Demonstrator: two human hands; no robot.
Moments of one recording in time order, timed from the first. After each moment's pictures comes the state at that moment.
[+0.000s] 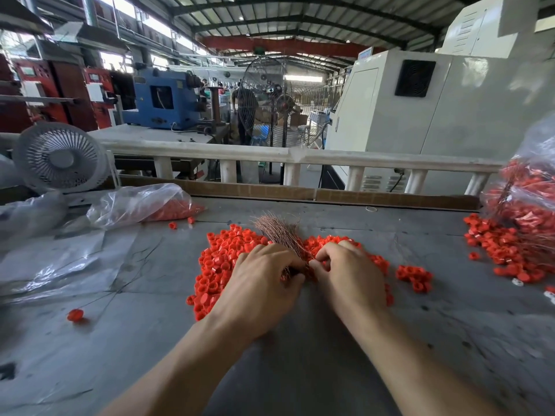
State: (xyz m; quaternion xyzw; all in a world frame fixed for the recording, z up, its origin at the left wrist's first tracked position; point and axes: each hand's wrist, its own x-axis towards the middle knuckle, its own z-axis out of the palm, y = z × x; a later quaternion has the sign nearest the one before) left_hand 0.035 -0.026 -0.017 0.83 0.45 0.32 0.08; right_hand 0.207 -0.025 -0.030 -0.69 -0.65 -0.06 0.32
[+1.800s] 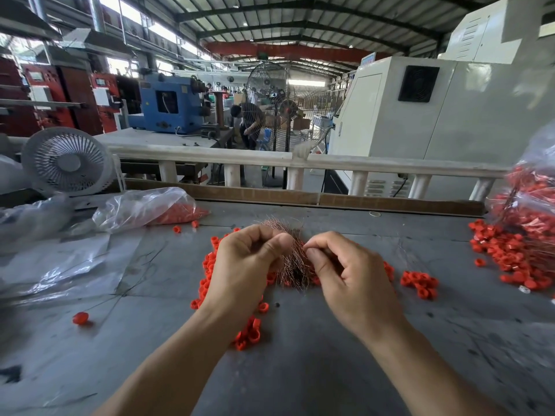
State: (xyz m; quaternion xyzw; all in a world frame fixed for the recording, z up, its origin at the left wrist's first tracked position) left_hand 0.024 -0.029 0.004 0.57 0.37 0.58 0.45; right_hand 0.194 -0.058 0.001 -0.45 -0.73 0.00 0.51
